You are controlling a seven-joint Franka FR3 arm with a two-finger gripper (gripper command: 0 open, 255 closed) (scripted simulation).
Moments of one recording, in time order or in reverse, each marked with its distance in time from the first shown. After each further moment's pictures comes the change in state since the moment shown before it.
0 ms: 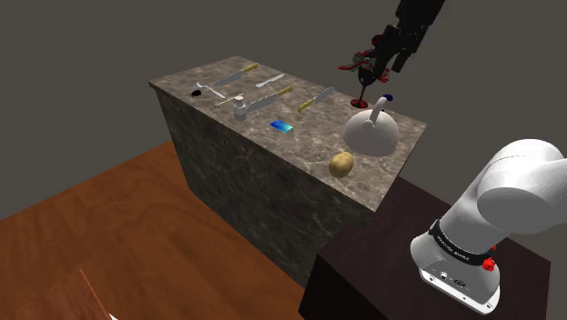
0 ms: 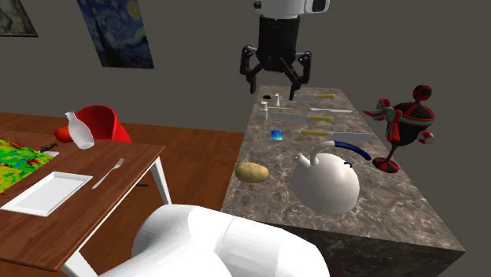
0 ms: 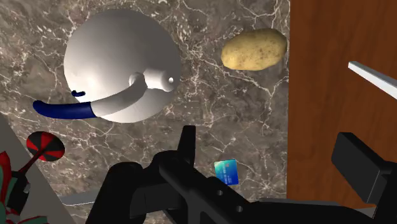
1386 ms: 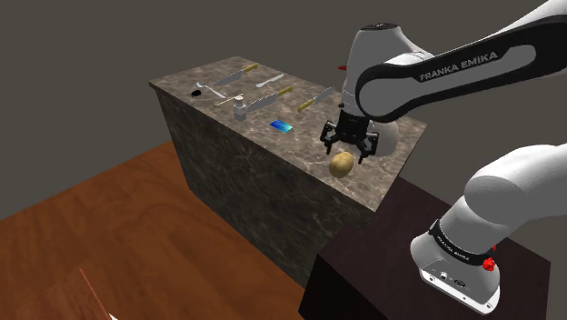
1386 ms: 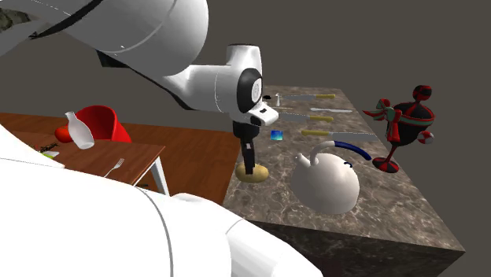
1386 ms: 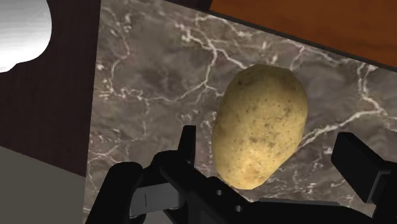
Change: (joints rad) arm -0.259 0.218 0.507 -0.388 0.243 0.508 1.127
